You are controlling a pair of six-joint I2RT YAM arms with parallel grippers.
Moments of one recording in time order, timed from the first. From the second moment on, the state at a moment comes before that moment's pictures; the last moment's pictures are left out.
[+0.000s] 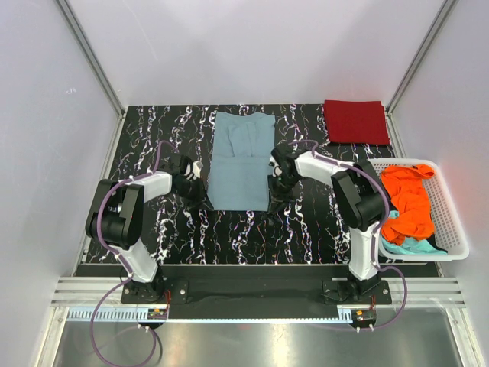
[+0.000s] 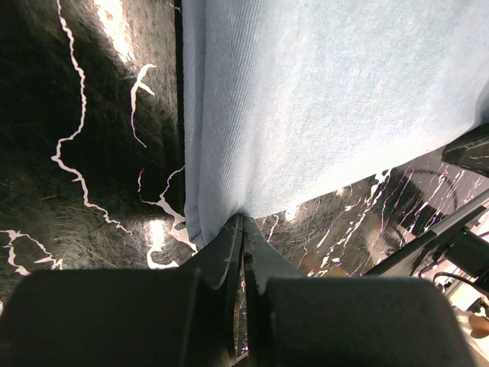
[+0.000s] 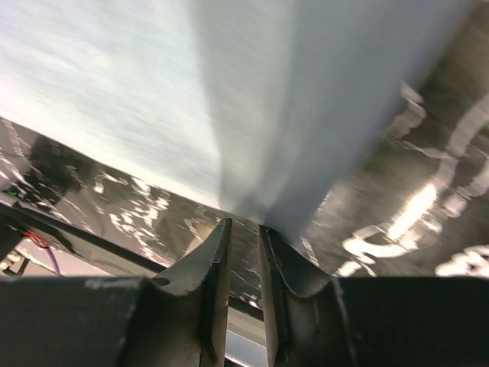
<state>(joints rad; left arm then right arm) -0.19 1.72 0.89 -0.40 0.51 -0.40 0.52 2.02 1.38 -0.77 -0.38 0.46</state>
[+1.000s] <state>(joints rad) -0.14 2.02 1.37 -0.35 0.63 -0.49 0.33 2.14 1.69 -0.59 -0.49 0.63</state>
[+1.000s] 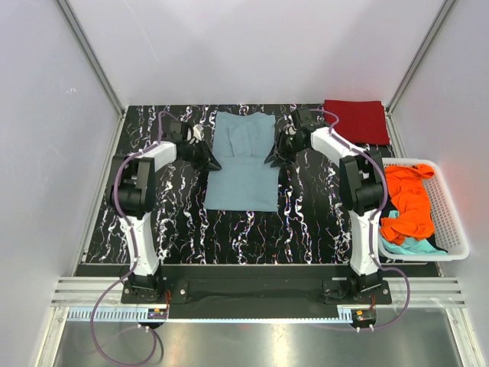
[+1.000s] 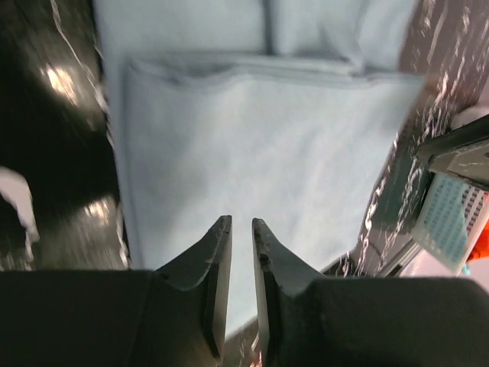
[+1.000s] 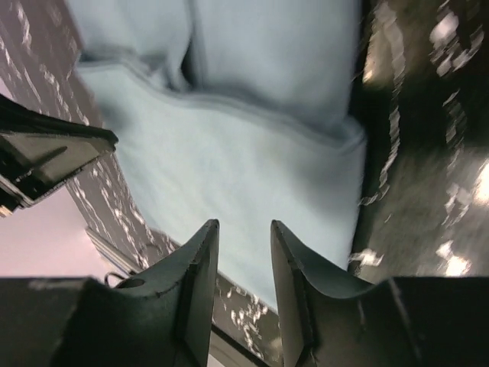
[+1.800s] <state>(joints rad) -0.04 2.08 1.46 -0.36 0.61 -0.47 0.08 2.37 1.87 -0.57 -0.58 0.65</state>
